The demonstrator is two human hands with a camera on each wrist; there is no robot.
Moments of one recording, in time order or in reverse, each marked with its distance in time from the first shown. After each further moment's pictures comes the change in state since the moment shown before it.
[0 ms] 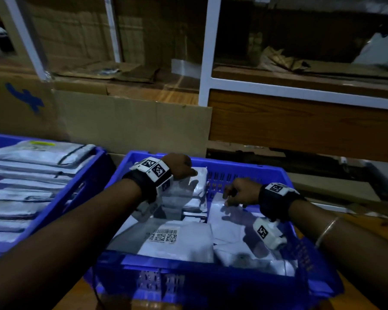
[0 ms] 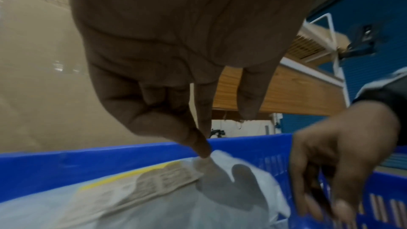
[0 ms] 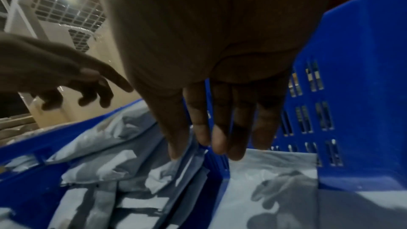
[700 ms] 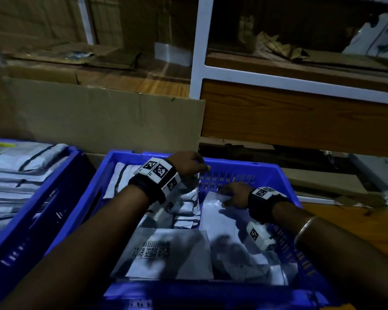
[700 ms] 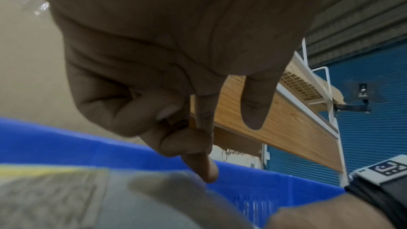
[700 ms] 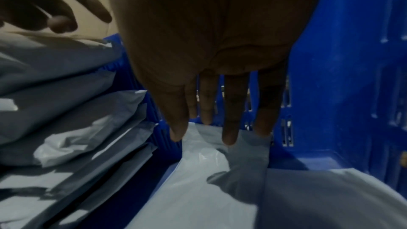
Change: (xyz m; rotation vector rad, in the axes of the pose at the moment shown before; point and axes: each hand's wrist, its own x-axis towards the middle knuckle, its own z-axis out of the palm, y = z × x) left_hand 0.040 0.019 0.010 -0.229 -0.105 0.169; right_hand 0.036 0.035 0.020 -0.151 0.035 0.166
